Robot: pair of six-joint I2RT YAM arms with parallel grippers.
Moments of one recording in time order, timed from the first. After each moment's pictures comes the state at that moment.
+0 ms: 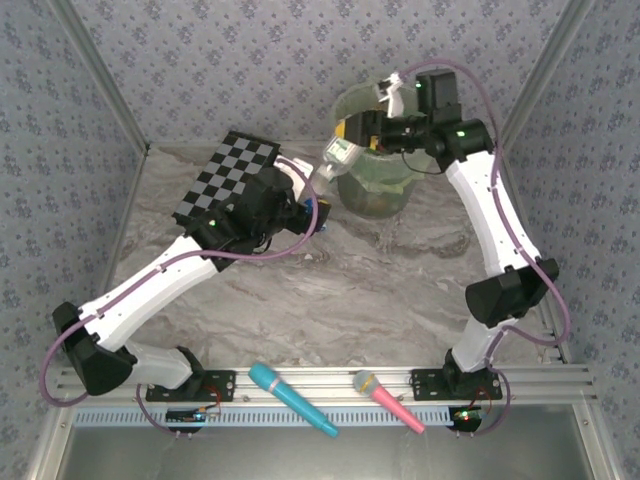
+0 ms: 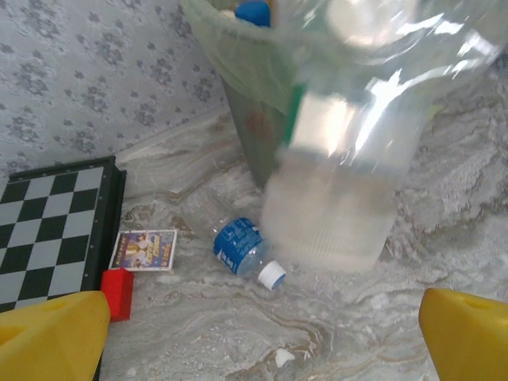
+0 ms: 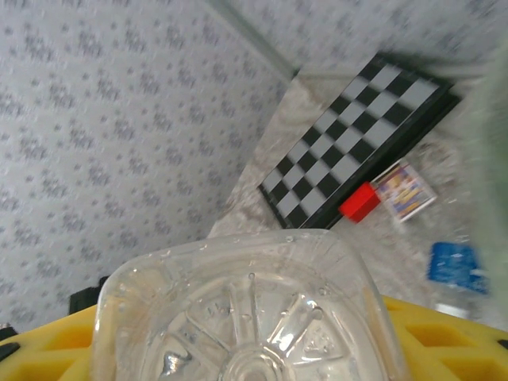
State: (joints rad) left arm -0.86 1.32 1.40 -0.58 -0.36 -0.12; right arm 0.29 1.72 2.05 -0.83 -0.71 0.42
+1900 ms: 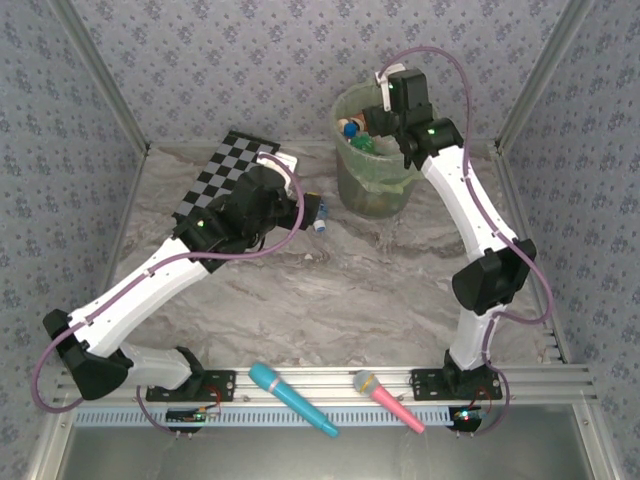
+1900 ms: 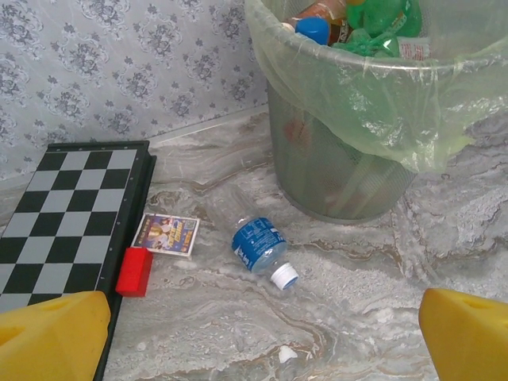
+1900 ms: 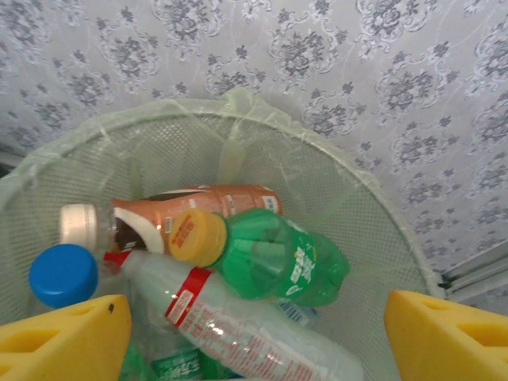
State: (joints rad) left arm -0.86 1.29 1.43 -0.65 -0.44 -0.24; right arm 0.38 1.85 2.08 -0.69 0.31 -0.13
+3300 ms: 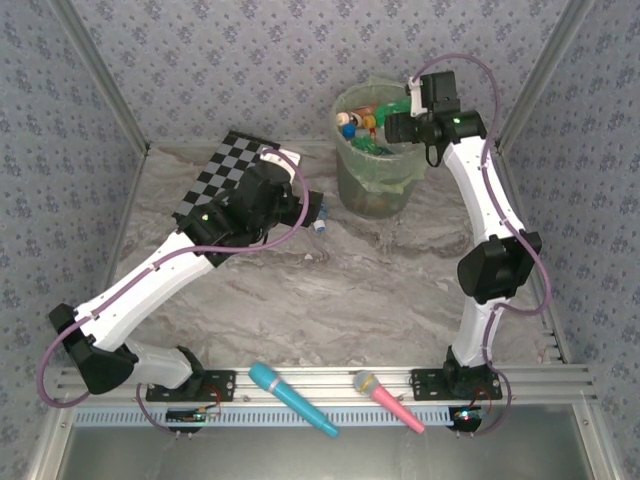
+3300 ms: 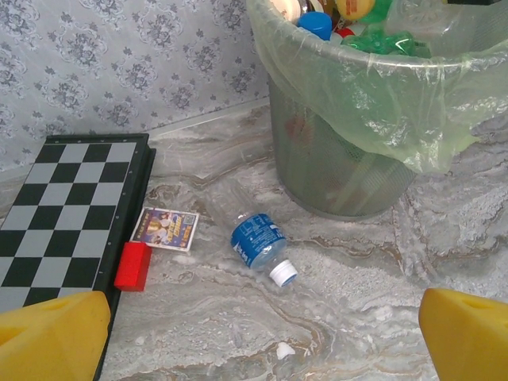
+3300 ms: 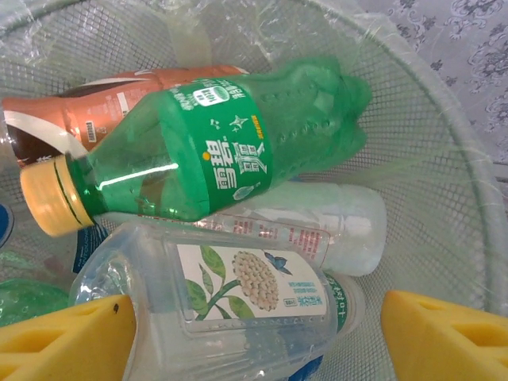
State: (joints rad) left arm -0.86 1.34 1.48 -0.70 -0.43 -0.26; right arm 0.20 1.92 2.13 -0.89 0.04 0.02
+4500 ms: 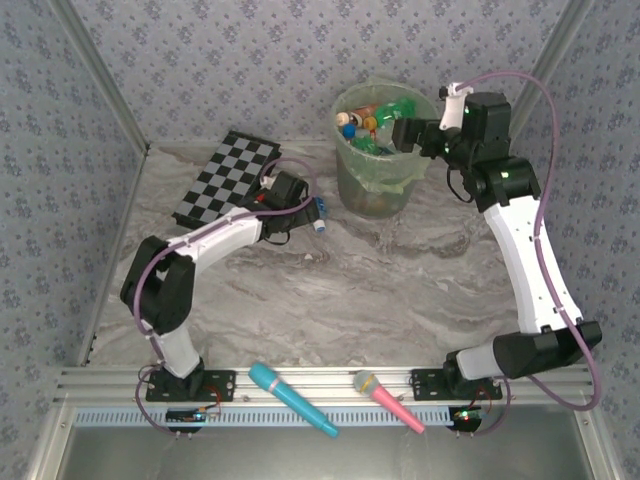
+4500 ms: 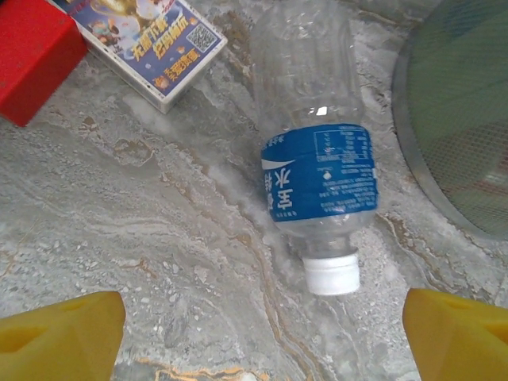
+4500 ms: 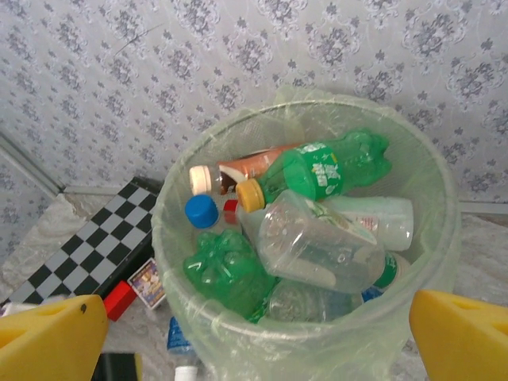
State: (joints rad) left arm -0.61 1.78 1.31 -0.43 -0.19 -0.80; right arm 0.22 1.38 1.71 -0.68 -0.11 0.19
